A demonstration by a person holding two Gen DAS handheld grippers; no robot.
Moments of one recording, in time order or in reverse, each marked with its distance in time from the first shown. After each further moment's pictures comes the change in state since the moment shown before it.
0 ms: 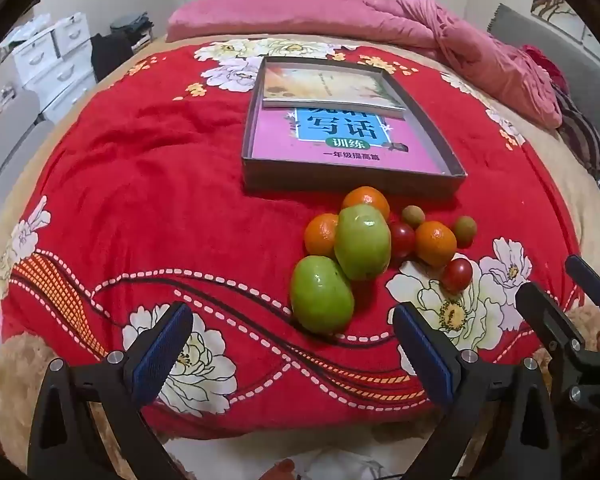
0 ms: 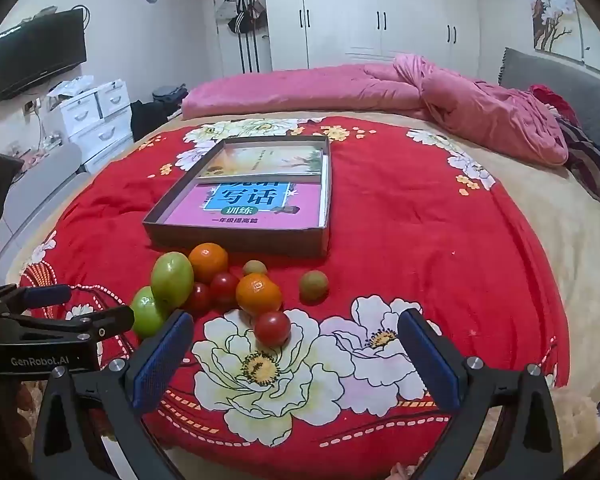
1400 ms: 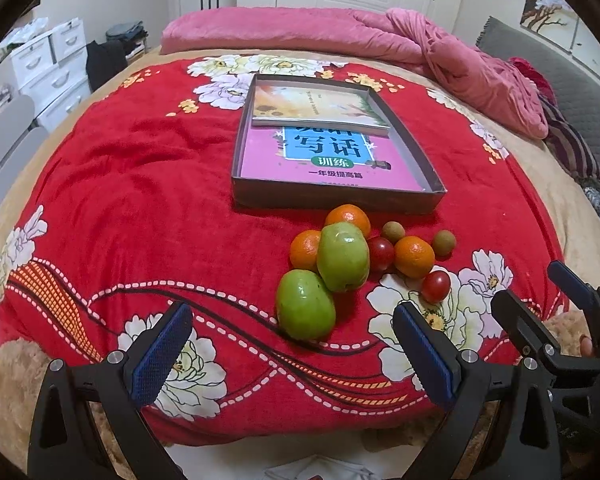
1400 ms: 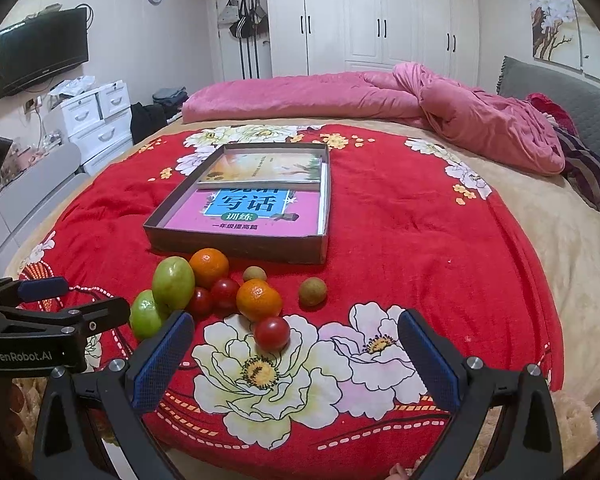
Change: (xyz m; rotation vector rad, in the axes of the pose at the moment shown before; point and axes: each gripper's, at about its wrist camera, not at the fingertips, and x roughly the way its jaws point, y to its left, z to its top) left arm -0.018 0.002 0.000 -0.013 -0.086 -0.049; right arm -0.006 0.003 0.003 -0.010 -0.024 -0.008
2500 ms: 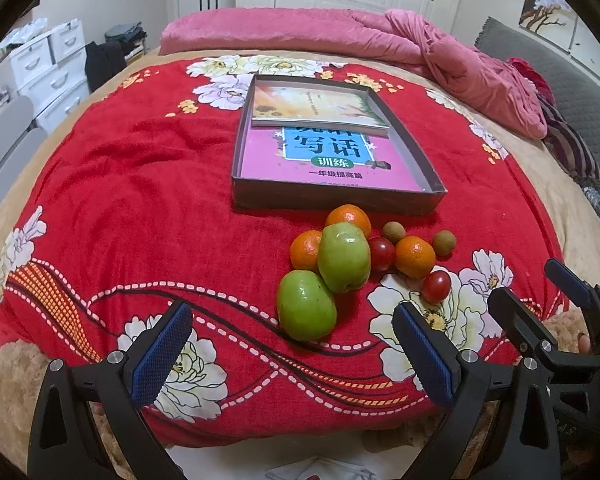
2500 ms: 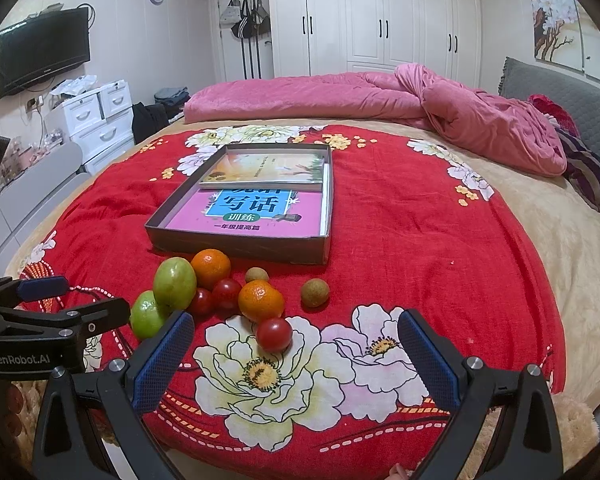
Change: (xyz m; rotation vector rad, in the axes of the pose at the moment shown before) left arm 0.002 0.002 0.000 -0.001 0.001 -0.003; right arm 0.001 0.001 0.000 -0.006 0.000 0.002
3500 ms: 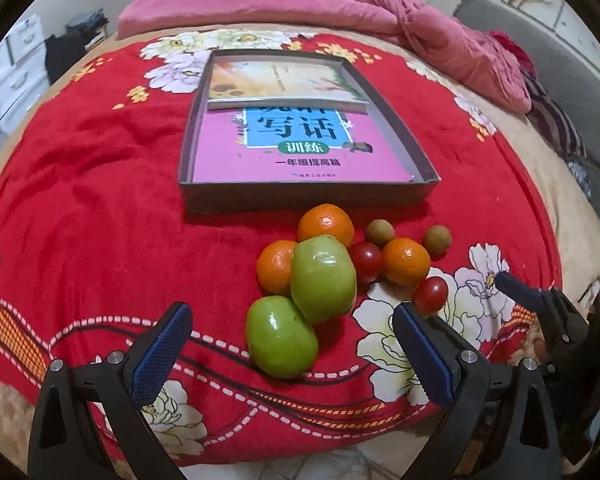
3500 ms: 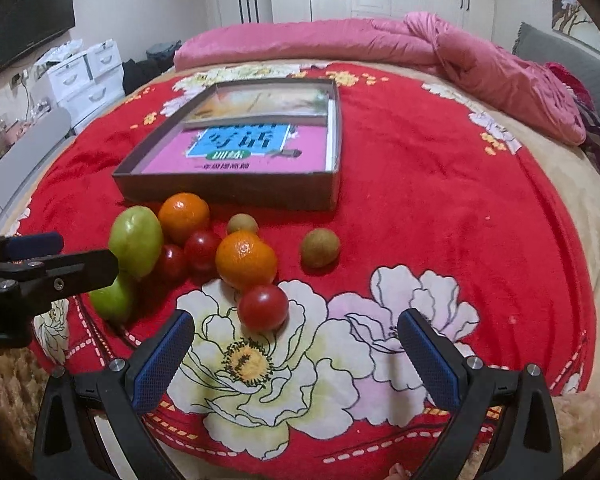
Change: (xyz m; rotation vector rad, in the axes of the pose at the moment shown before) left arm 0.045 -0.012 0.028 0.075 0.119 -0.091; right arm 0.069 -0.002 -0.009 0.001 0.206 0.013
